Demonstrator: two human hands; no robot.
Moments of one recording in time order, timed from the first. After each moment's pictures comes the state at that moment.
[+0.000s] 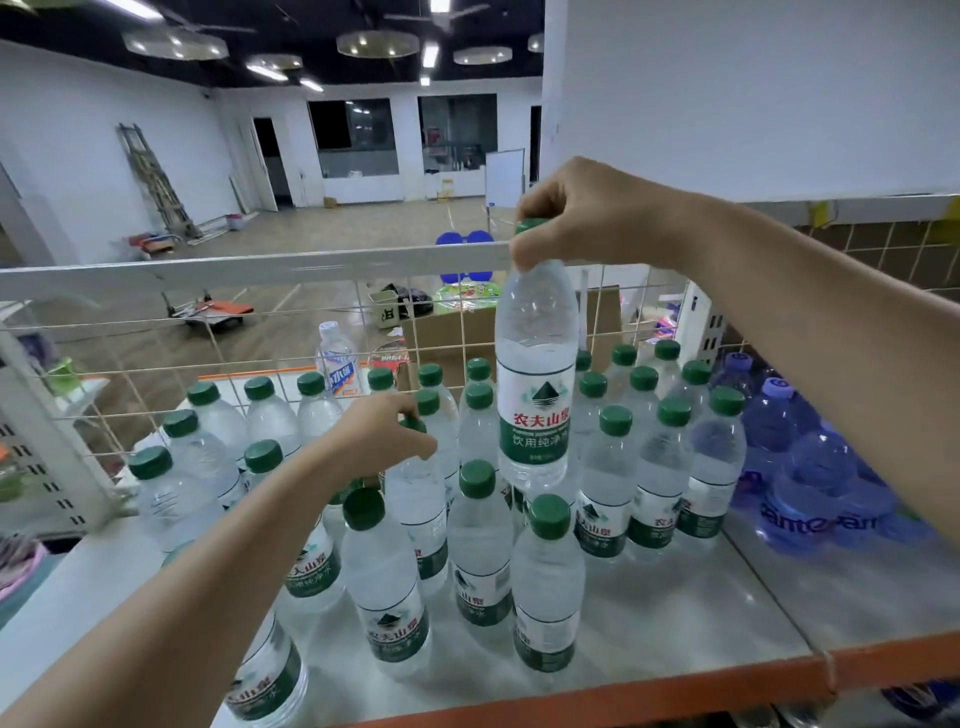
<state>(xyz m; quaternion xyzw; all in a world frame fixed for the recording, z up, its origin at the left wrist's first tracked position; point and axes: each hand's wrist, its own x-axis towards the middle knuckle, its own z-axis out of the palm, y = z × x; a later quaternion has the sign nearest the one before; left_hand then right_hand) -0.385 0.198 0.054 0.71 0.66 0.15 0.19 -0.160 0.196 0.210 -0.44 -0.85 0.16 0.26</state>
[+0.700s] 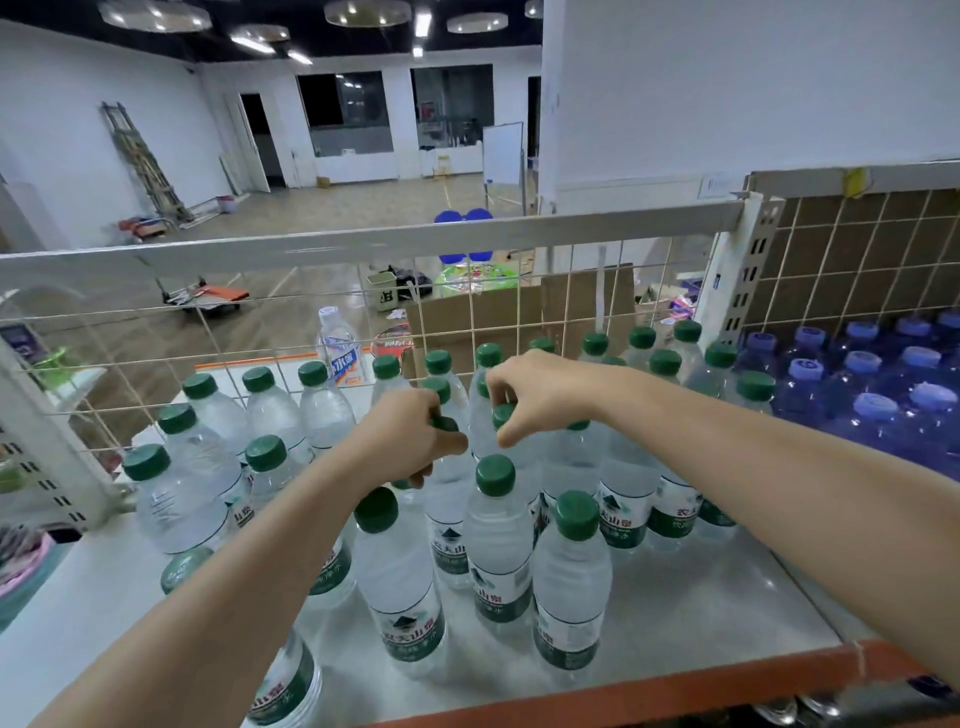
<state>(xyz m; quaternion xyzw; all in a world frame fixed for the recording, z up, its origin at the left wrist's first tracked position) -0.378 0.204 0.044 0.70 0.65 0.16 0.25 -0.203 0.239 0.069 -0.49 -0.86 0.16 0.01</state>
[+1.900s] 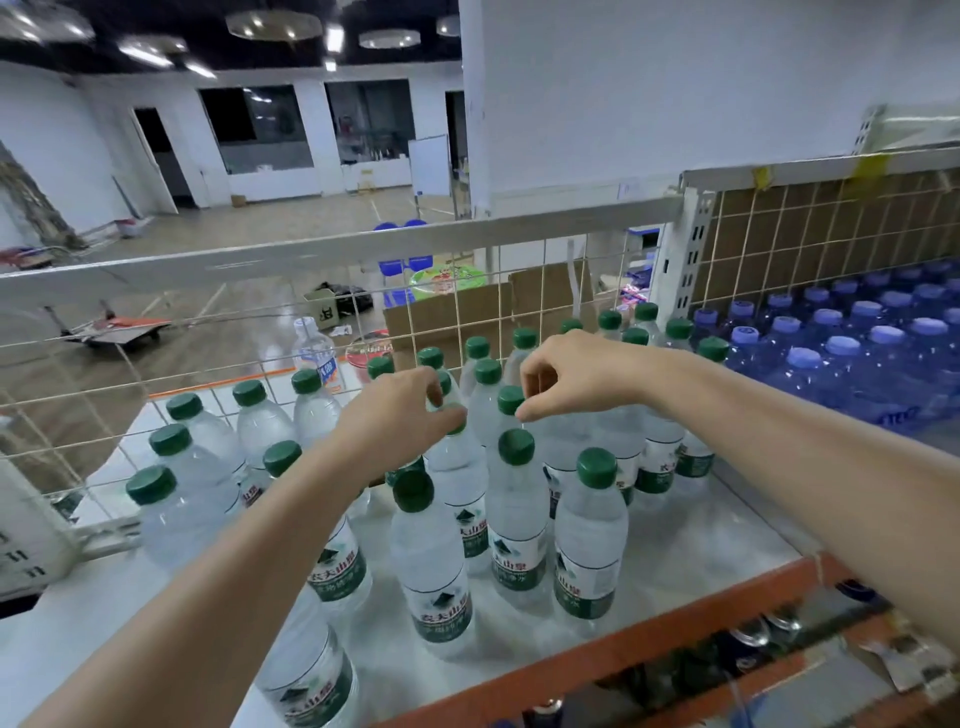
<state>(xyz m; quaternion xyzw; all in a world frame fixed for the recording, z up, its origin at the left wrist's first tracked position) -0.408 0.188 0.060 0.81 0.56 0.16 0.09 -0.196 0.180 0.088 -0.57 -0.80 0.16 0.08</state>
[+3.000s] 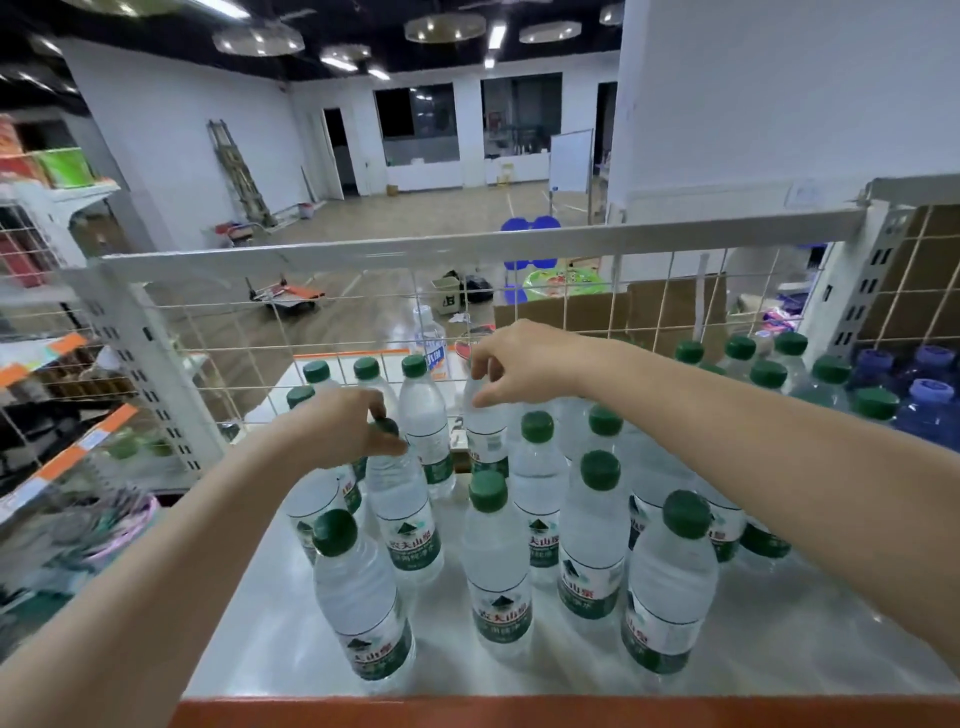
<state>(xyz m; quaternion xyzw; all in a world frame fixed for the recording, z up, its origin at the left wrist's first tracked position) -0.512 0.172 0.072 0.67 0.74 0.01 0.10 -0.298 0.226 0.104 -0.42 -0.90 0.09 0.04</state>
